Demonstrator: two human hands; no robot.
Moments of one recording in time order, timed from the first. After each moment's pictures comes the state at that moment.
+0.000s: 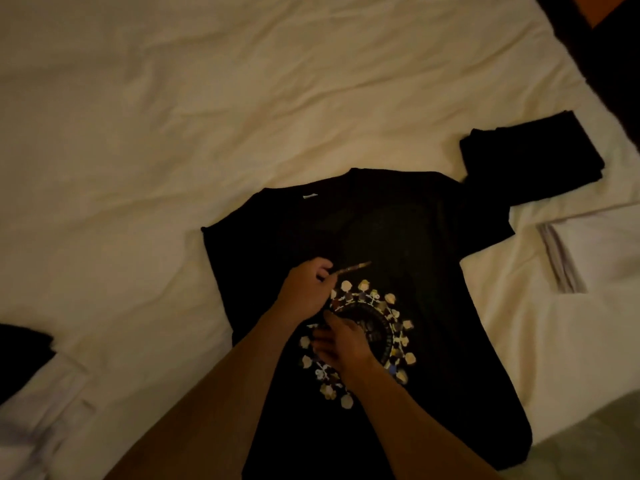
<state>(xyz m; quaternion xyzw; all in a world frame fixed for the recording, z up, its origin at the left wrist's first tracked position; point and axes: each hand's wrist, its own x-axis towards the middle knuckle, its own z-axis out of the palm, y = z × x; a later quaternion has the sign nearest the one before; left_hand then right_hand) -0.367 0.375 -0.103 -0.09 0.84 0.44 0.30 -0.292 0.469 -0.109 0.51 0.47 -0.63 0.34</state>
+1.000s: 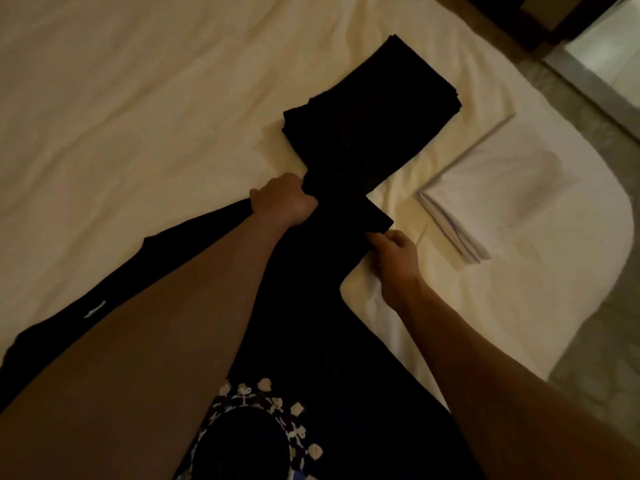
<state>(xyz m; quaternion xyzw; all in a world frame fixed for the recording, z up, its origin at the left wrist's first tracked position) -0.576 0.678 -0.135 0.14 0.92 0.15 0.34 -0.410 0.794 -0.150 0.54 0.48 -0.69 0.00</state>
